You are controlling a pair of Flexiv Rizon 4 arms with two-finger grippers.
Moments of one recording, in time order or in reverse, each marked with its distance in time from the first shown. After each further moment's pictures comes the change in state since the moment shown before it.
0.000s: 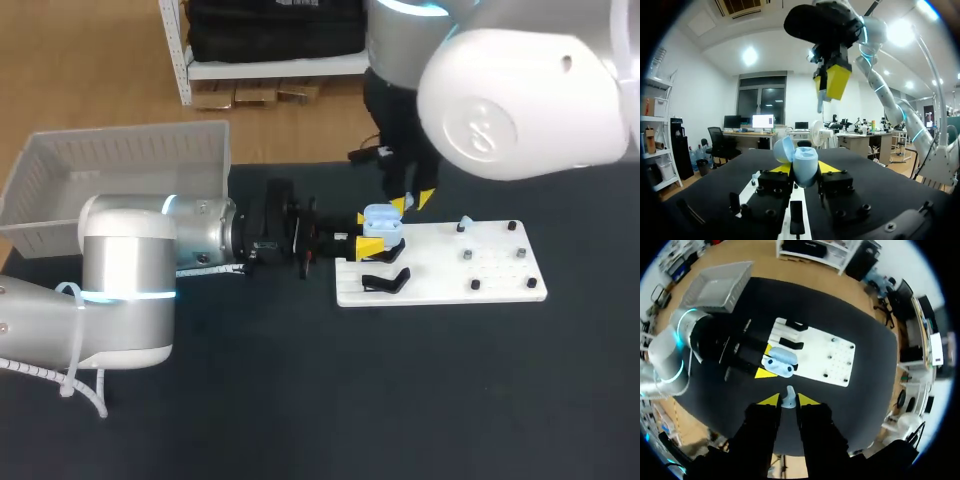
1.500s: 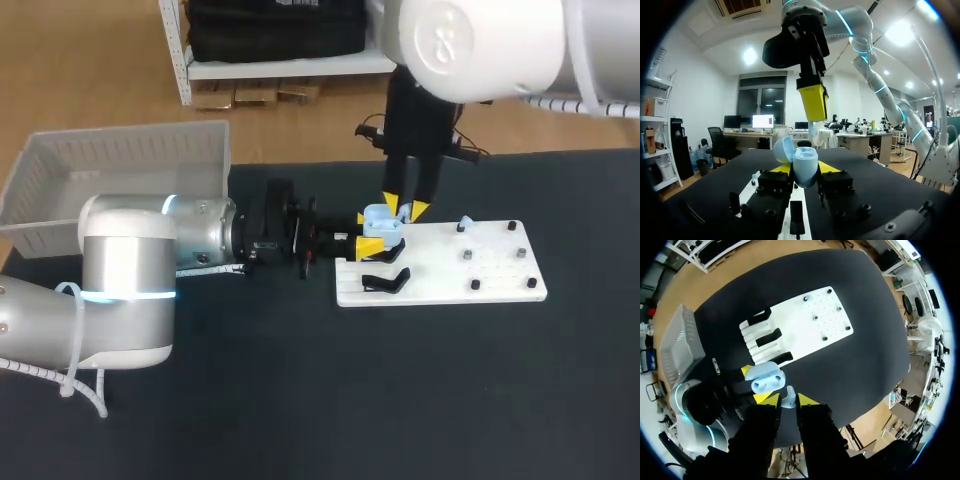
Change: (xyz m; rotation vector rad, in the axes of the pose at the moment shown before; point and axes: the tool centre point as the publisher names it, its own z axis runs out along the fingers) left arm 0.000 0.000 0.000 0.000 0.000 0.000; right arm -0.015 -0.002 0.028 -0.051 0.232 0.675
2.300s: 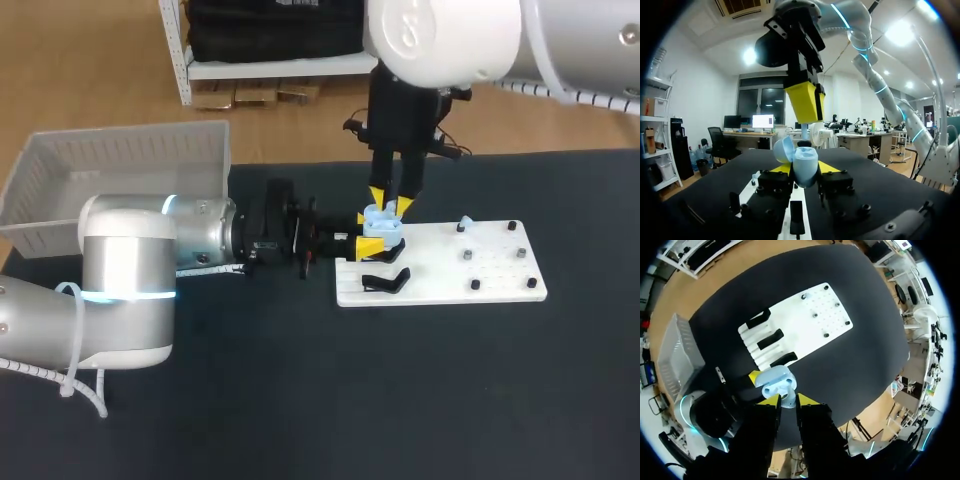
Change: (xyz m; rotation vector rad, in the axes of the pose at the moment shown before) left arm 0.000 0.000 0.000 0.000 0.000 0.000; right arm -0.006 0.020 0.001 0.003 0.022 0.104
